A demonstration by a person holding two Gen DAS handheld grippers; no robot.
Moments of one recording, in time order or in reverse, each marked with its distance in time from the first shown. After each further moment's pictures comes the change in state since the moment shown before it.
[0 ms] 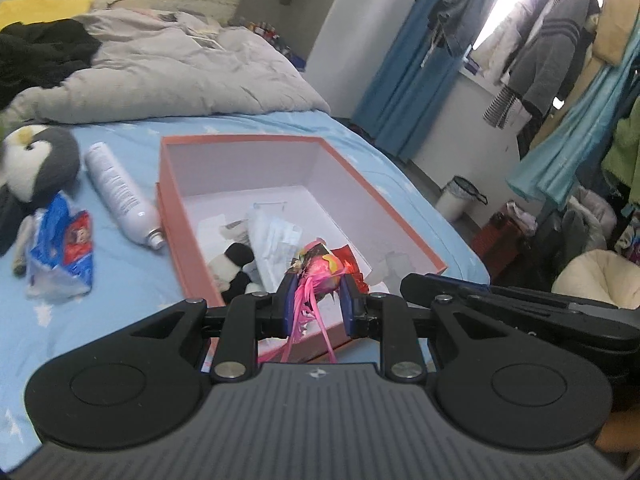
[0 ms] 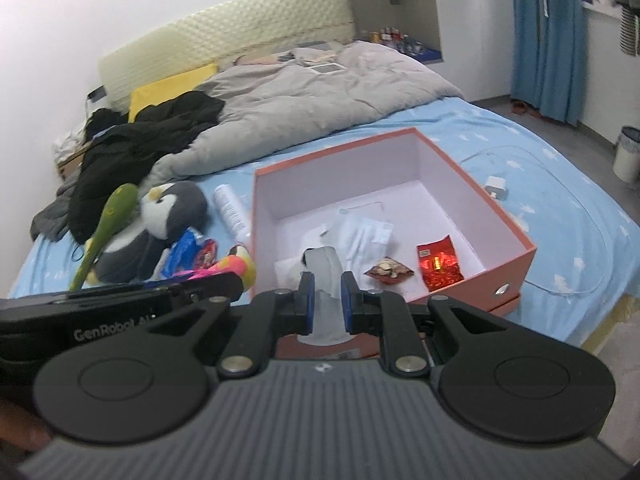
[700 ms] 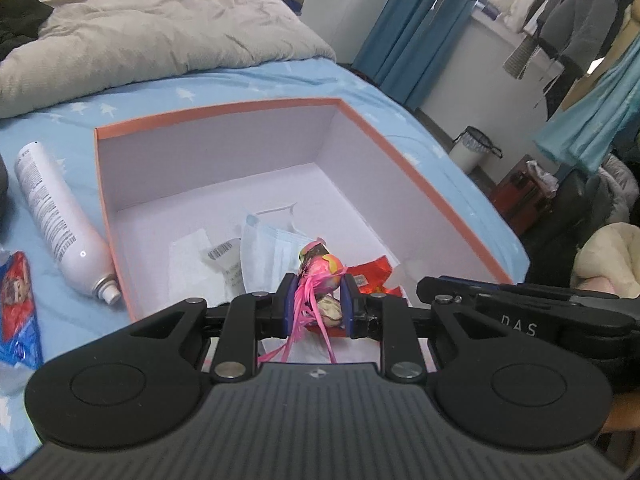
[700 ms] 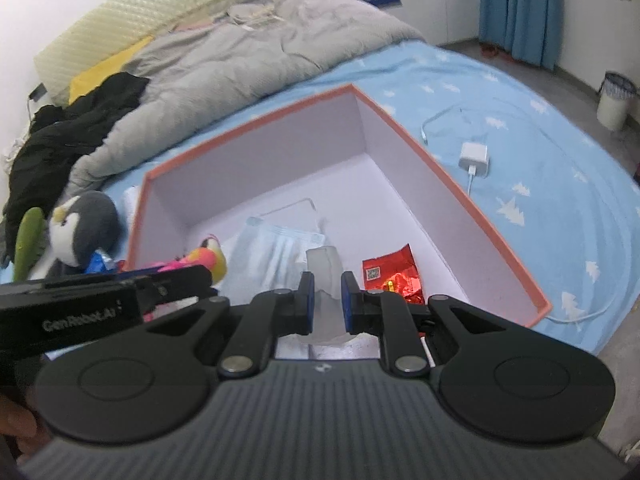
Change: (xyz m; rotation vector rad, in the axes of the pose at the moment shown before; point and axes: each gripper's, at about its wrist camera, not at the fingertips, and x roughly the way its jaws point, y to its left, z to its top) left arm 0.184 0.039 0.070 0.029 0.181 0.004; right arm 0.139 -0.080 0.047 0.110 0.160 -0.080
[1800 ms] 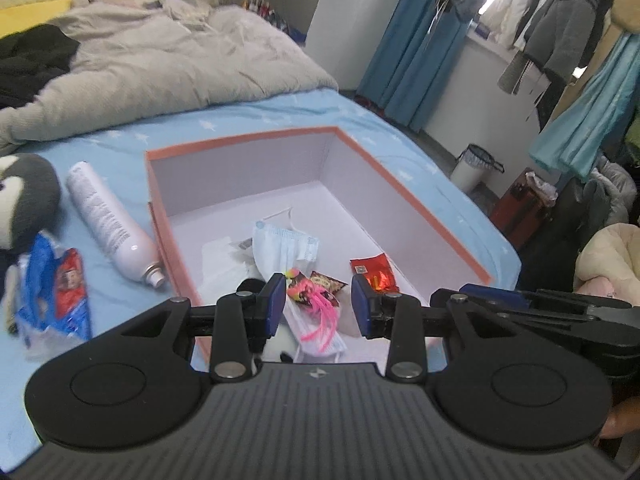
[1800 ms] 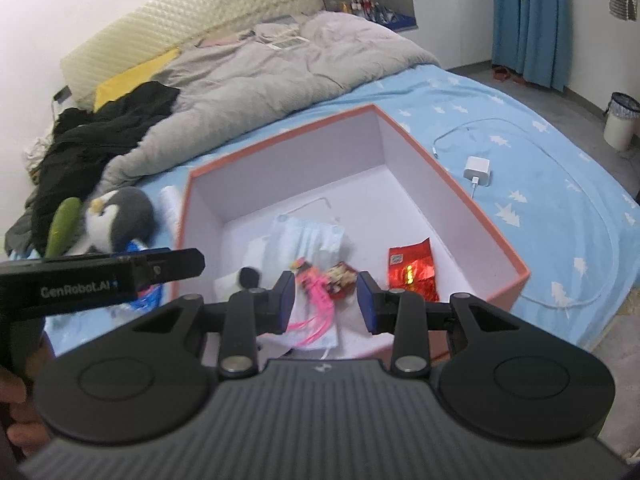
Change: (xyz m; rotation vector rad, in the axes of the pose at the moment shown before) left arm -0.110 -0.021 -0.042 0.033 -0.108 0.042; right arm -0.072 0.022 -0.032 -0.050 -0.080 0.041
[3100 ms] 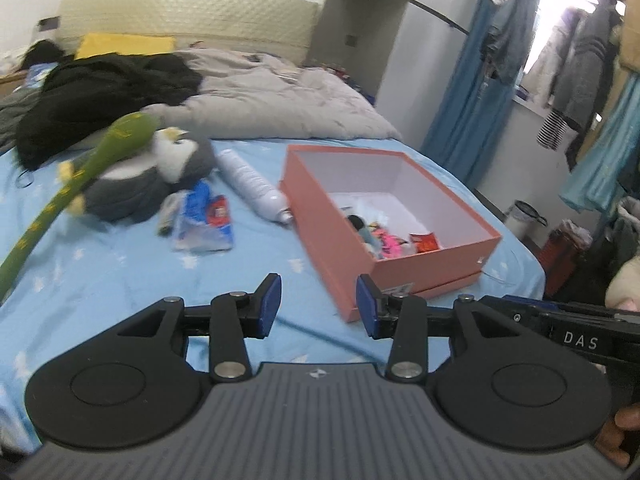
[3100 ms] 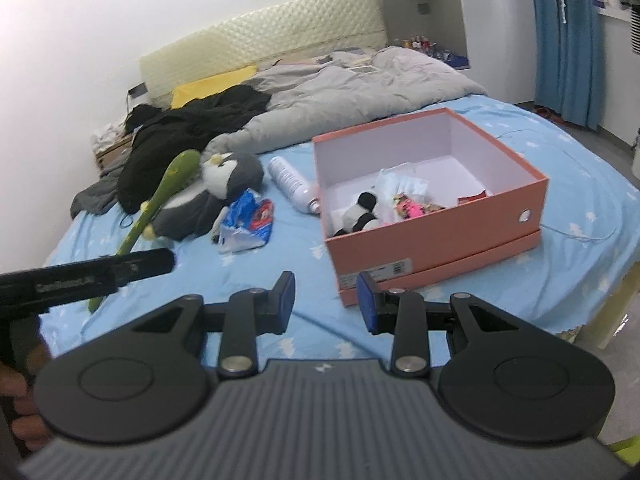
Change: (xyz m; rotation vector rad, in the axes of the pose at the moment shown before) left arm -0.229 0.025 -0.186 -0.107 -0.210 0.200; right arm -0.135 0.081 -0.146 -0.101 -0.114 0.134
